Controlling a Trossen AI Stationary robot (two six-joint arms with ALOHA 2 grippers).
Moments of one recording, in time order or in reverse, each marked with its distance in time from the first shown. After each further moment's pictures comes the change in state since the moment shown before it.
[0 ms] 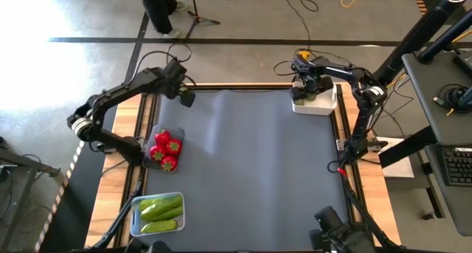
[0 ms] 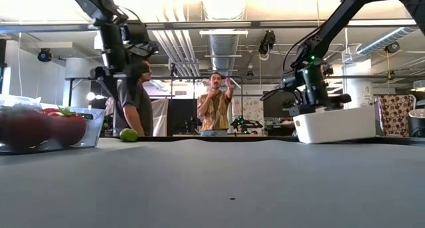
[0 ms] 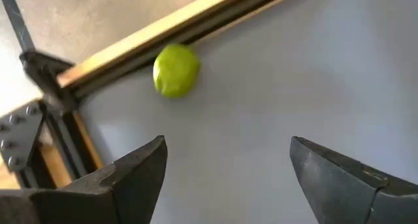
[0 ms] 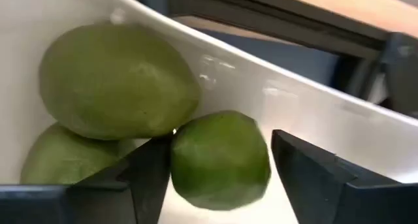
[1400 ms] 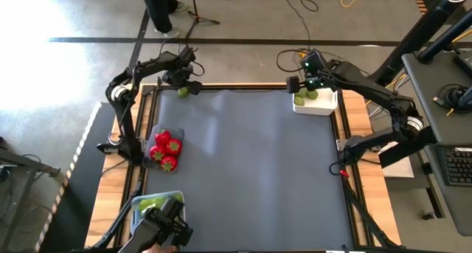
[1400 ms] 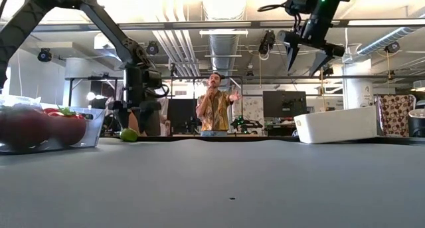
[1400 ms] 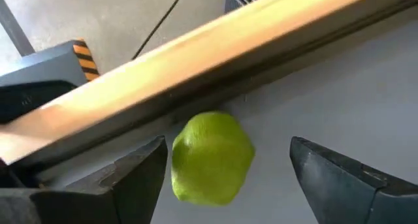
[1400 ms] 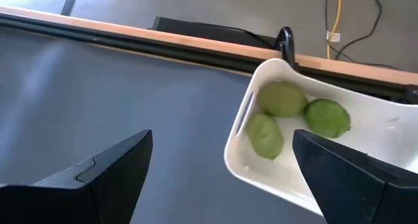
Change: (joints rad) left arm 0.198 0.557 0.336 -0.033 0.100 0.124; right arm 0.280 -0.531 0.000 0.050 -0.093 0.230
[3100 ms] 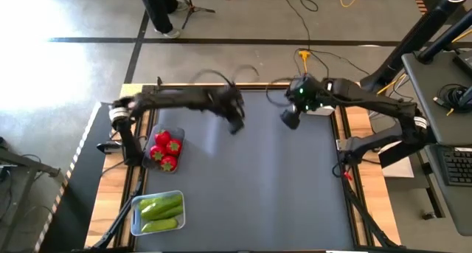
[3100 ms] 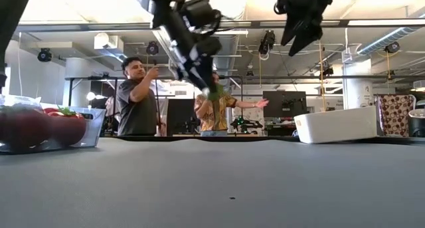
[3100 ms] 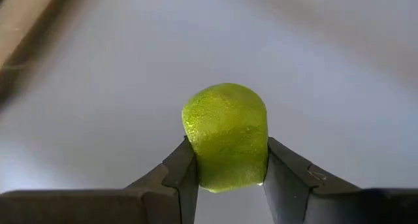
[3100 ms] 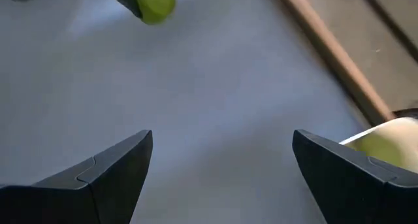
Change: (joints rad) left arm -0.708 -0.146 0.021 0.289 0.069 -0.020; right arm 0.375 -0.064 0.018 -0.043 -0.108 -0.430
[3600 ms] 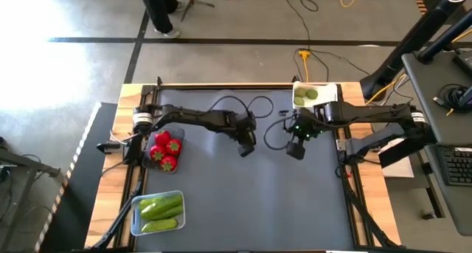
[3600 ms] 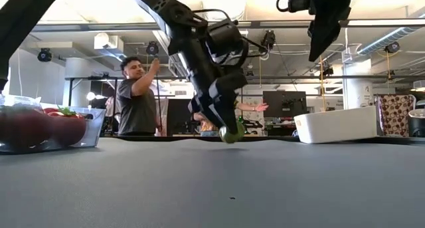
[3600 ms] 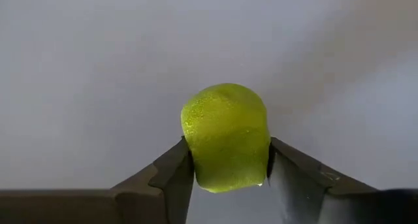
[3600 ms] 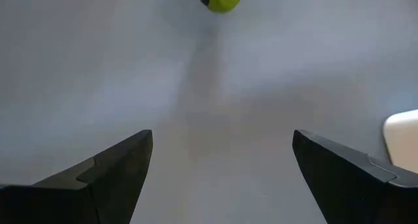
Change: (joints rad) left arm -0.169 0.237 -0.002 0.144 -0.010 -0.110; right arm 0.323 0.003 -0.099 -0.099 0.003 0.166
